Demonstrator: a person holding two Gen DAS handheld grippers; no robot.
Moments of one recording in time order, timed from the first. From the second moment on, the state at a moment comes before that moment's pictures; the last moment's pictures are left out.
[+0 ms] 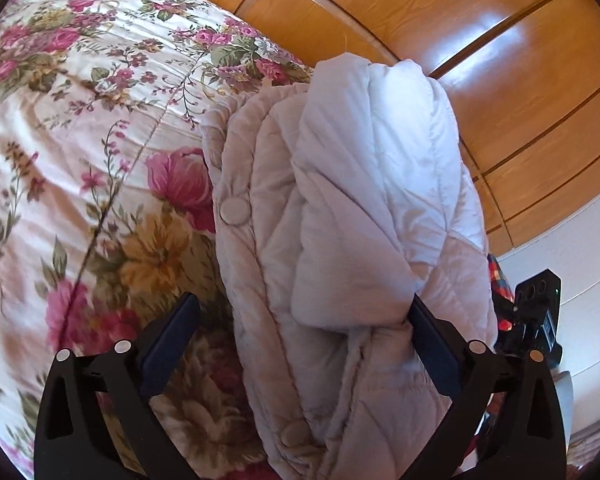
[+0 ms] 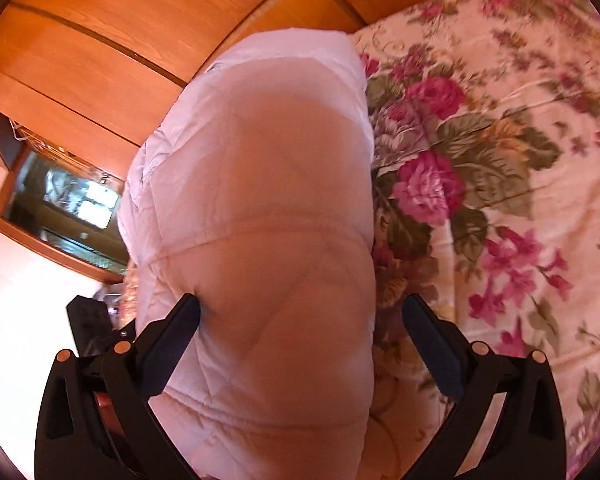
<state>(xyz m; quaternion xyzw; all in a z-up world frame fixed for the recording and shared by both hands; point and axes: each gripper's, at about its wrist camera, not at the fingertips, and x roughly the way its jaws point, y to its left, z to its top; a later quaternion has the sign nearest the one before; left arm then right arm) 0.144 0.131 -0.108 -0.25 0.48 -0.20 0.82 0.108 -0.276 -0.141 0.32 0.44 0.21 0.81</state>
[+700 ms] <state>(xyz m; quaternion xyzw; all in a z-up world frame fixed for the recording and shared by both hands) 0.157 0.109 -0.127 -0.28 0.48 -0.26 0.79 0.129 -0.261 -0.140 0.35 0.40 0.27 0.81</state>
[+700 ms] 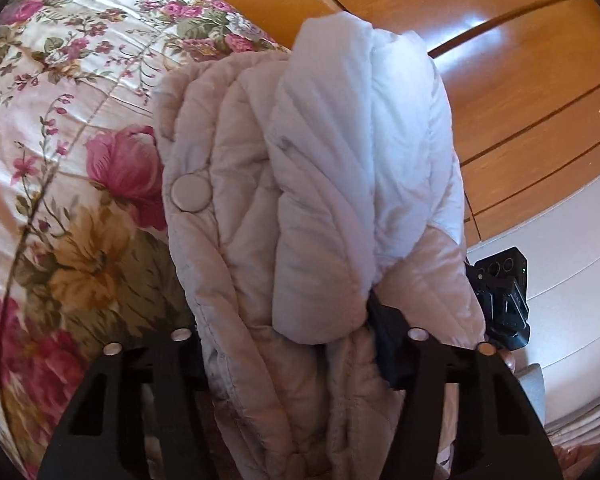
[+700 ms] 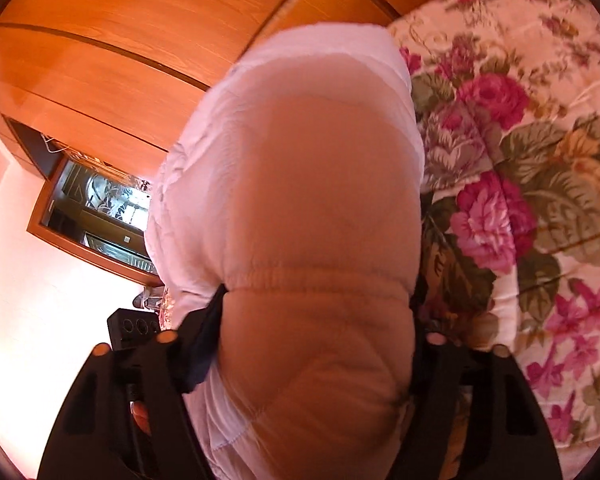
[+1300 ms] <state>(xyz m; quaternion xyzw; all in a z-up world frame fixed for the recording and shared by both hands) 0.125 0.024 -0.117 -0.25 0.50 -0.30 0.78 0.046 -0.325 -0.150 0.39 0.38 0.25 0.80</state>
